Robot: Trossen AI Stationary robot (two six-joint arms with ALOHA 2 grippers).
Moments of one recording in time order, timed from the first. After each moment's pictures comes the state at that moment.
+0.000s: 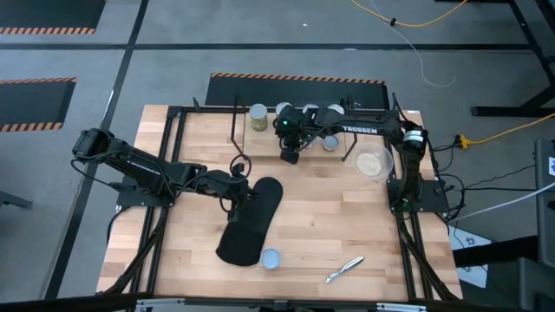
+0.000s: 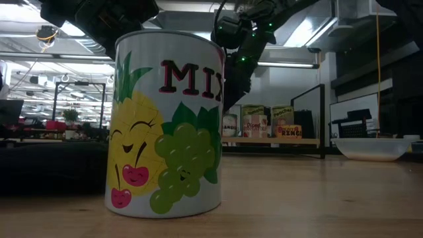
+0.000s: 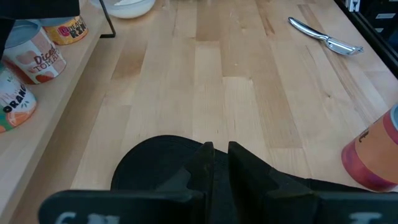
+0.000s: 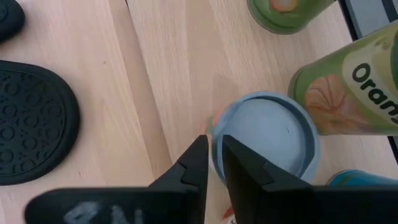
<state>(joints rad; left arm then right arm) -0.18 1.25 0.62 0.11 -0.17 -0.10 -0.33 1.94 1.57 -0.70 0.05 -0.09</state>
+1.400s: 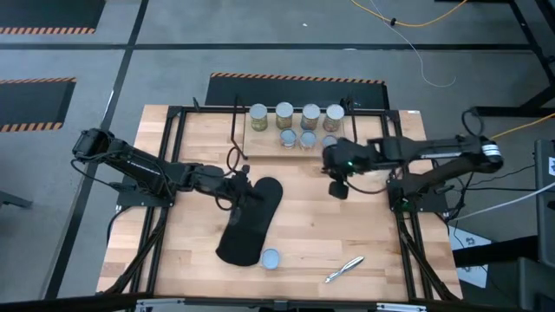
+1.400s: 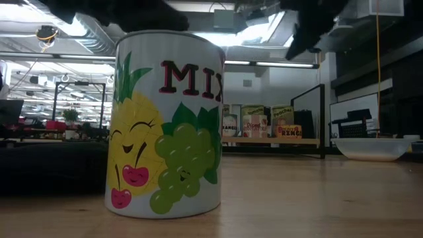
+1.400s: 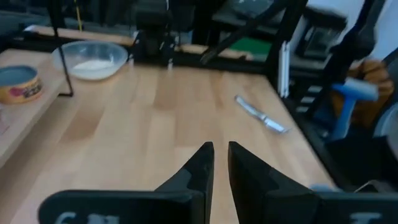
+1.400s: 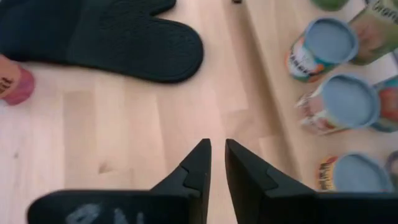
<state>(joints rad) -0.19 1.25 0.62 0.38 -0.04 -0.20 0.01 1.27 1.13 -0.80 0.16 0.15</state>
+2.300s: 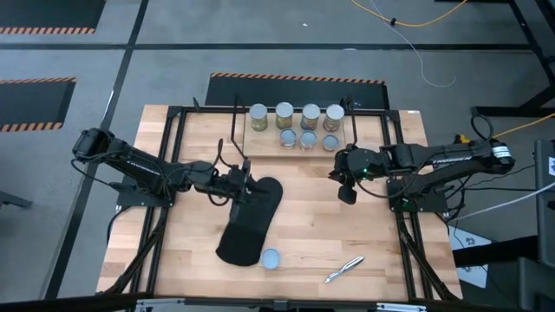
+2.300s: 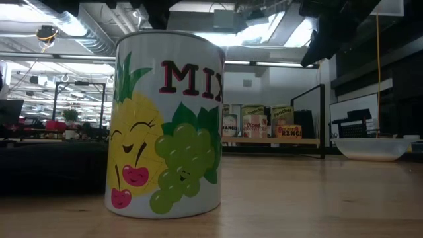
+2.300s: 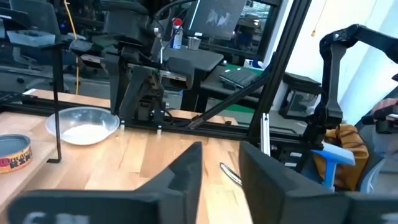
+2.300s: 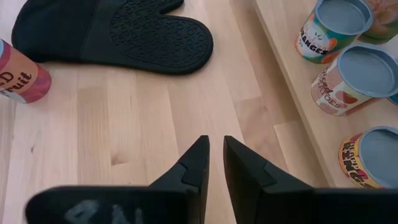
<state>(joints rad) -0.20 1.25 0.62 0.65 -0.06 -0.23 0.07 1.08 0.88 -0.65 0.16 0.24</state>
